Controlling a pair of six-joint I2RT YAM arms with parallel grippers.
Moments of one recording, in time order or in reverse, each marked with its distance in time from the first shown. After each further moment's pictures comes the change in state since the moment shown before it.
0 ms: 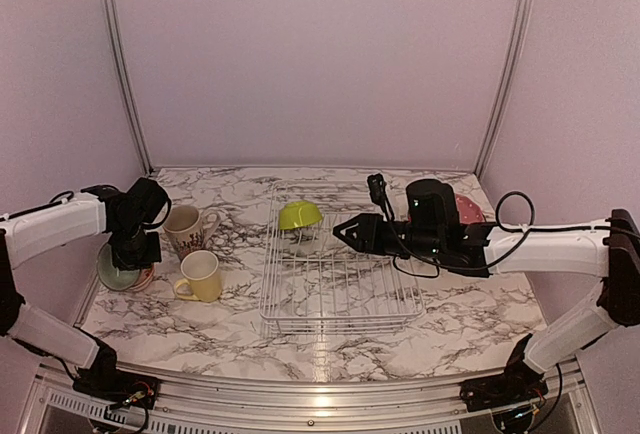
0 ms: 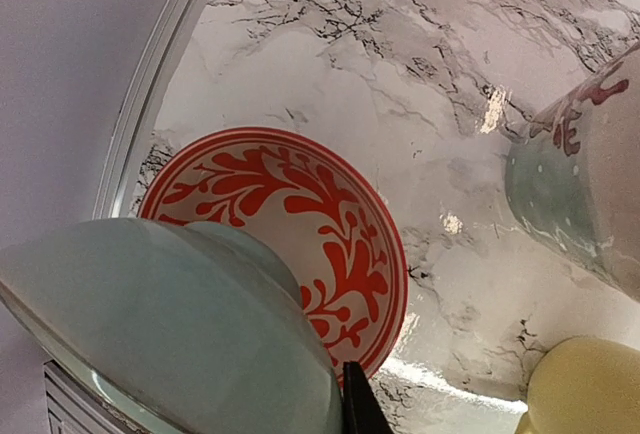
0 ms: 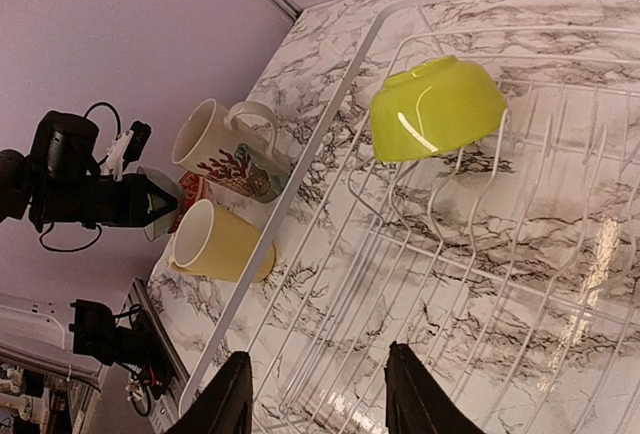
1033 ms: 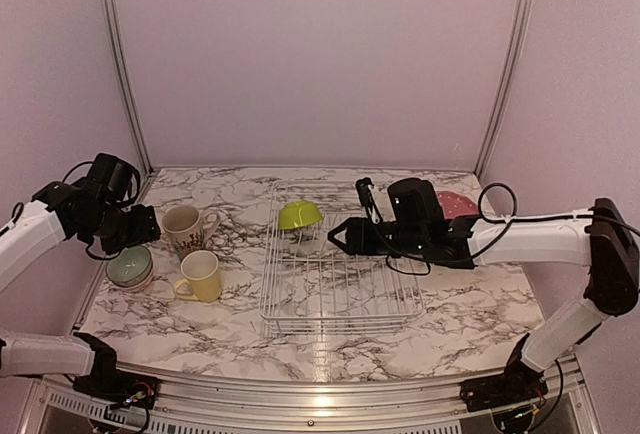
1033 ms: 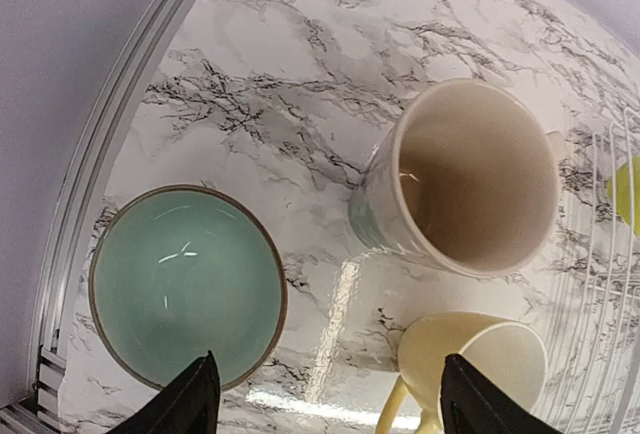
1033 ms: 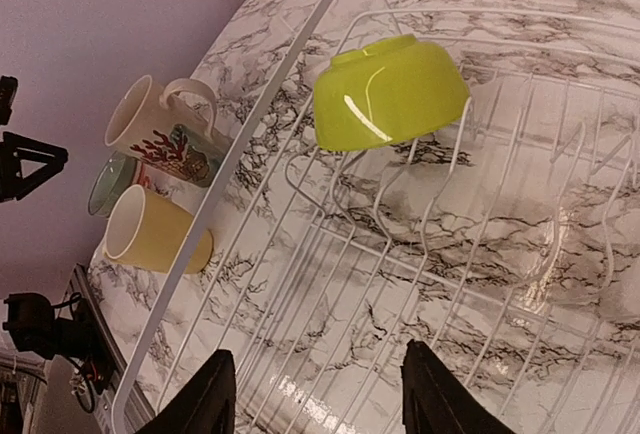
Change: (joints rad) left arm 0.006 -0.232 0.053 0.034 0.141 0.063; right arm 0.000 0.078 0.060 -0.083 0.054 -0.079
